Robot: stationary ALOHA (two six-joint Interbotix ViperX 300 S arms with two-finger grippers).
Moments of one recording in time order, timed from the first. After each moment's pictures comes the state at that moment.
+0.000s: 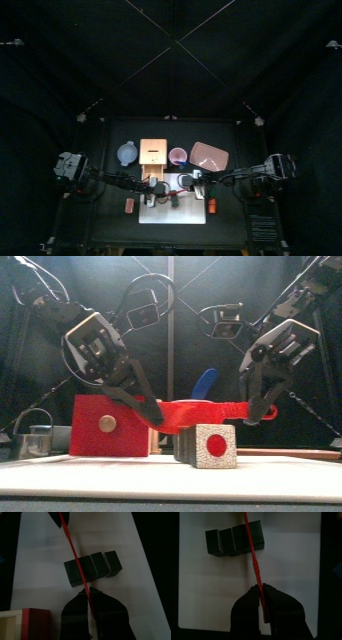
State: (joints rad) left arm -0.18 0.12 0.73 -0.07 -0.20 0.00; right arm -0.02 -0.06 0.79 0.25 0.26 -0.24
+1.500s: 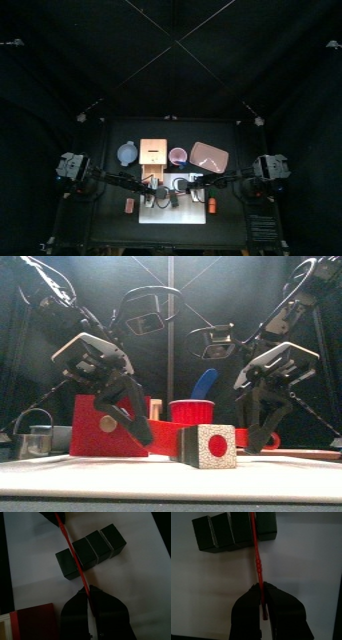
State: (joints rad) left arm -0.19 0.14 0.67 0.13 -0.01 0.00; right arm 0.00 -0.01 0.72 0.24 0.36 -0.23
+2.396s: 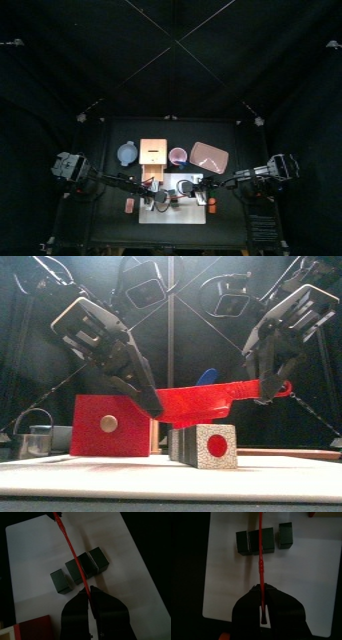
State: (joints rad) left arm -0.22 0.12 0.64 0.13 -0.02 0.00; right arm 0.07 -0.15 0.76 0.28 0.36 -0.23
